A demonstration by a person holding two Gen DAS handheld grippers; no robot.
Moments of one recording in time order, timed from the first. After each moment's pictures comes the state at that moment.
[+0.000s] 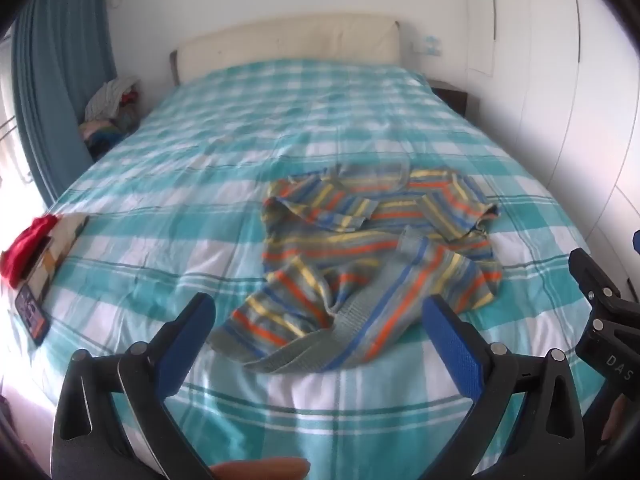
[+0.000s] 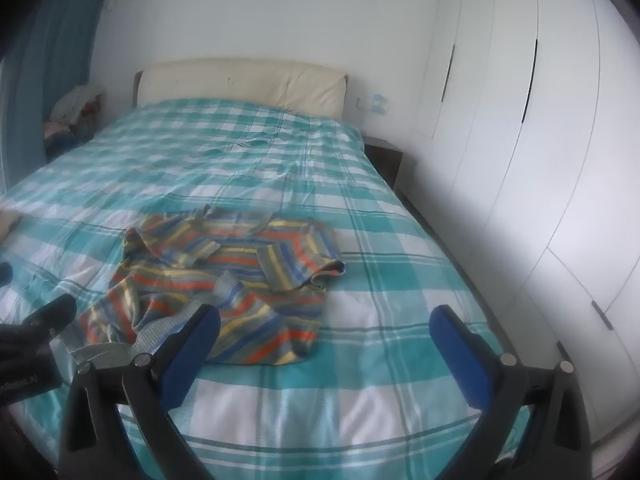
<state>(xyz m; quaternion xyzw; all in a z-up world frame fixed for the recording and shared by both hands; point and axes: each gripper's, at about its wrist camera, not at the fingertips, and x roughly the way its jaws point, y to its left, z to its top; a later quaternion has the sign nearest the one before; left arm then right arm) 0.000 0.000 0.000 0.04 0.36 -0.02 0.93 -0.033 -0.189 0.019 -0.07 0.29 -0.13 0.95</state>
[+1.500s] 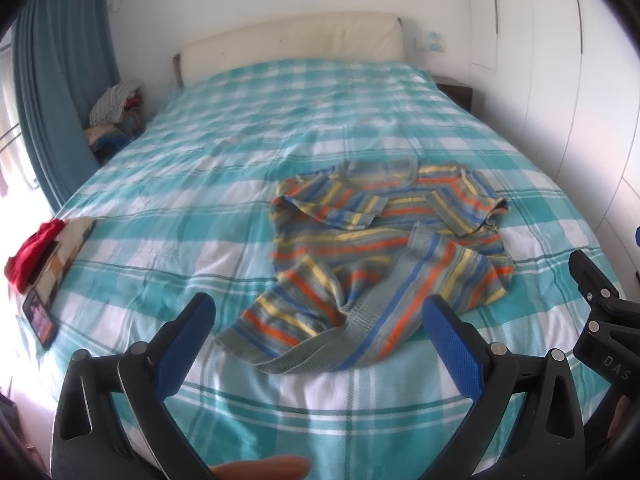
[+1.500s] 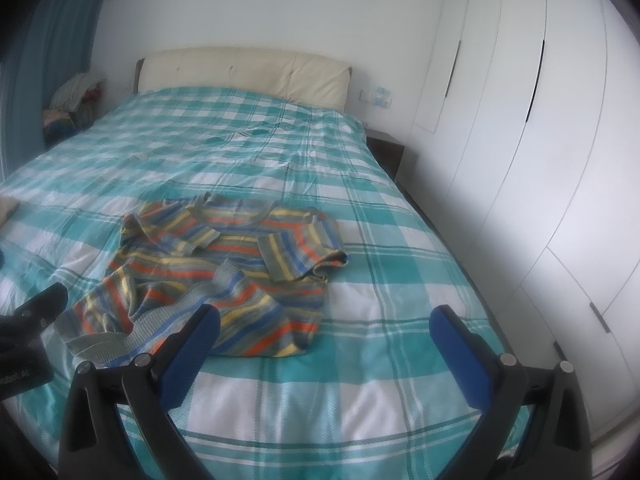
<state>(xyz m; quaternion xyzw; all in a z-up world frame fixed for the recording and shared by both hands) -0.001 0.014 0.000 0.05 0.35 -0.02 0.93 -0.027 -0.187 0.007 -0.08 0.31 -0.13 0.94</state>
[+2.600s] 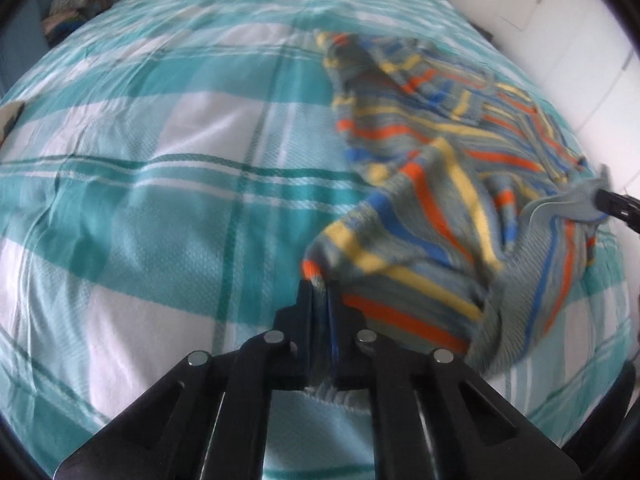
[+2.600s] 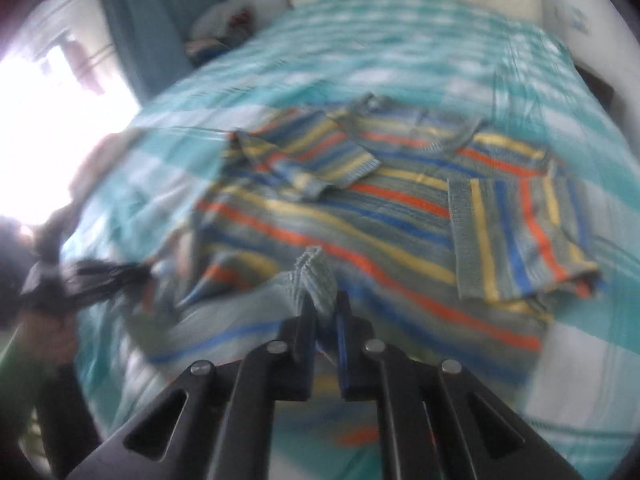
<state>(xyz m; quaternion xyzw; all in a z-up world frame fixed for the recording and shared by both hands) 0.092 0.136 -0.152 -0.03 0.52 -0.09 0.85 0.142 -0.188 -0.094 -0.03 0.47 0.25 0.85</state>
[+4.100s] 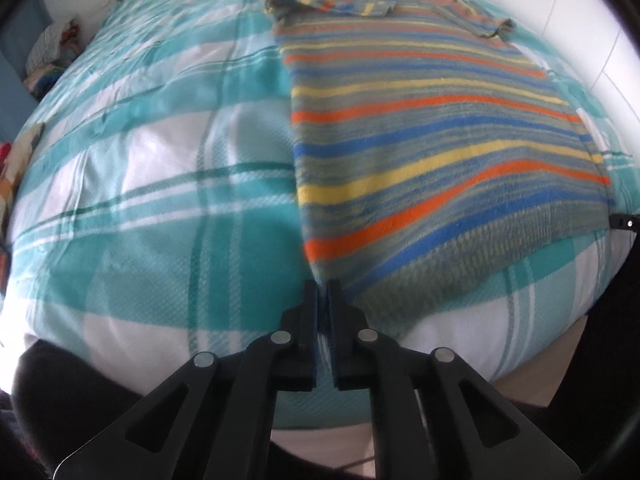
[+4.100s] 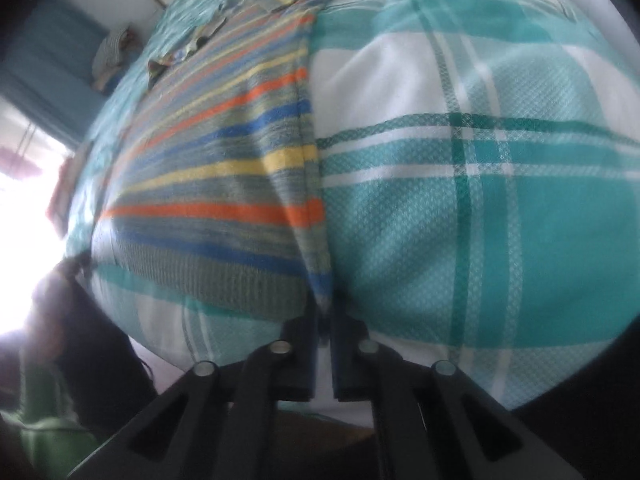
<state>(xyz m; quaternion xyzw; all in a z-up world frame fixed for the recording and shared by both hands) -0.057 0.119 -0.156 0.11 0.55 -0.09 0.83 -0.068 -0.284 -0.171 0.13 0.60 0.10 0.78</state>
